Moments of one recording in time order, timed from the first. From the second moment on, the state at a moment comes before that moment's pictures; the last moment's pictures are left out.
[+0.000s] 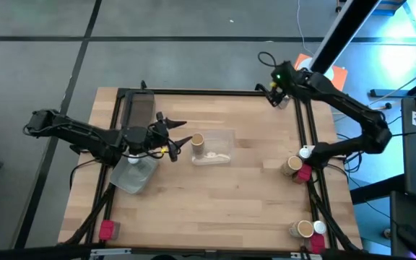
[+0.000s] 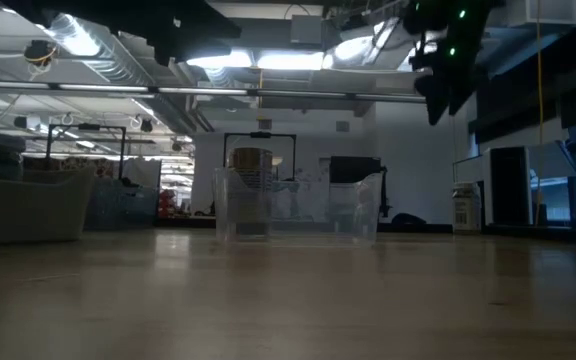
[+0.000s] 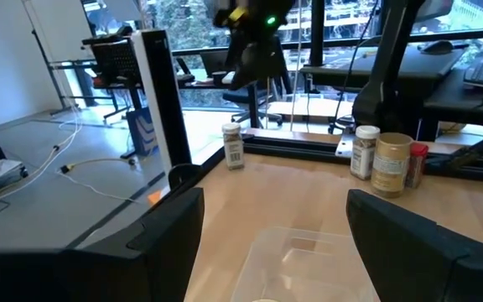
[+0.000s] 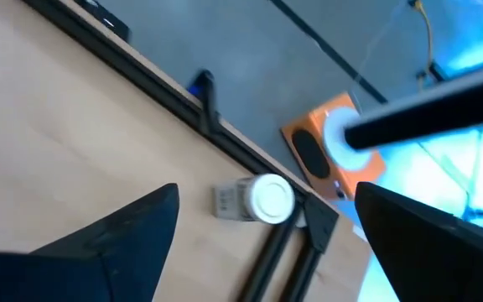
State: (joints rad) left arm -0.13 1.06 0.56 0.42 -0.56 0.03; right arm -0.71 1.32 1.30 -1.03 0.50 0.05
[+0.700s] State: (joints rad) left arm -0.12 1.06 0.56 0.40 -0.56 0.03; right arm -0.97 1.60 1.30 -0.97 0.46 0.02
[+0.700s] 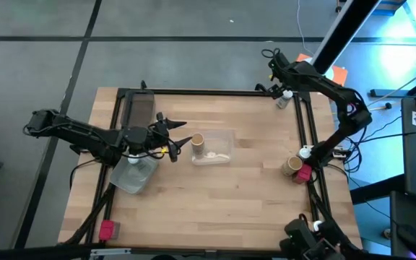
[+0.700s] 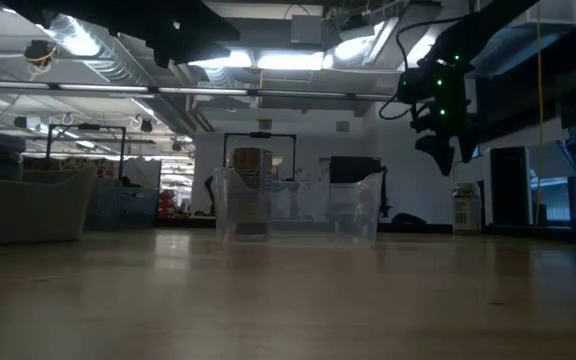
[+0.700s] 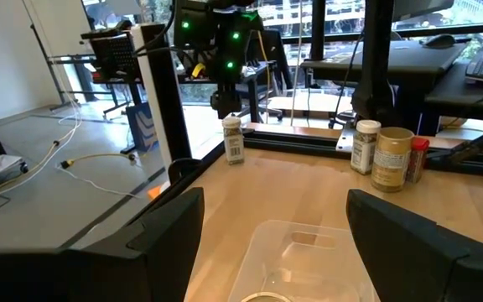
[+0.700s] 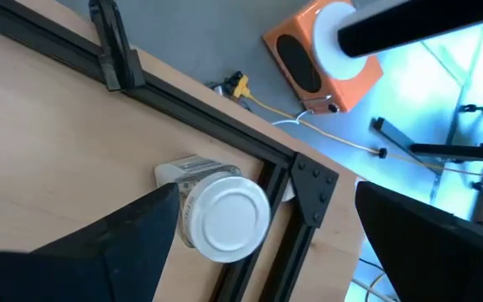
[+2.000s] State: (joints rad) left arm -0.12 1.06 0.56 0.40 -0.56 0.02; right arm -1.02 1.61 1.19 -0.86 0.40 0.00
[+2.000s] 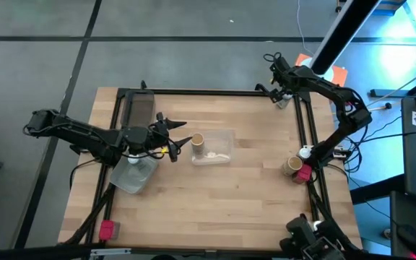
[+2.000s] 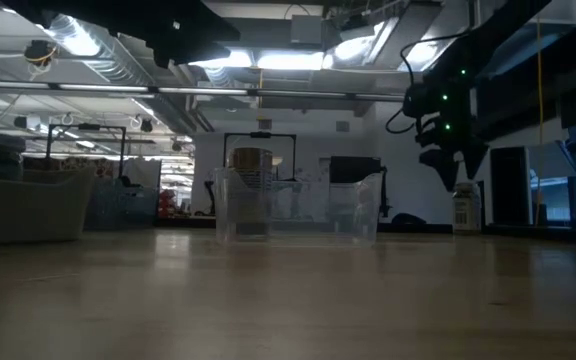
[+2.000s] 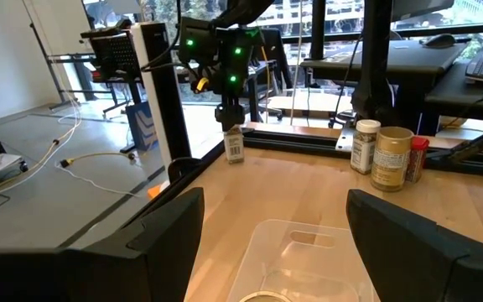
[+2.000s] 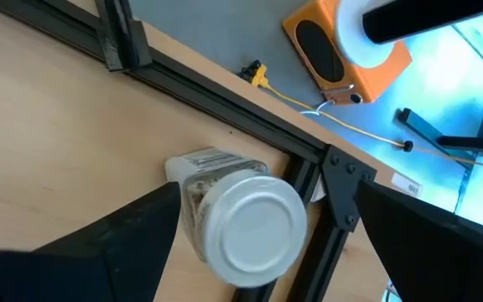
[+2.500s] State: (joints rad) left arm -0.12 1.06 0.56 0.40 -0.56 0.02; right arm -1.02 1.74 1.19 -0.88 0.37 -0.01
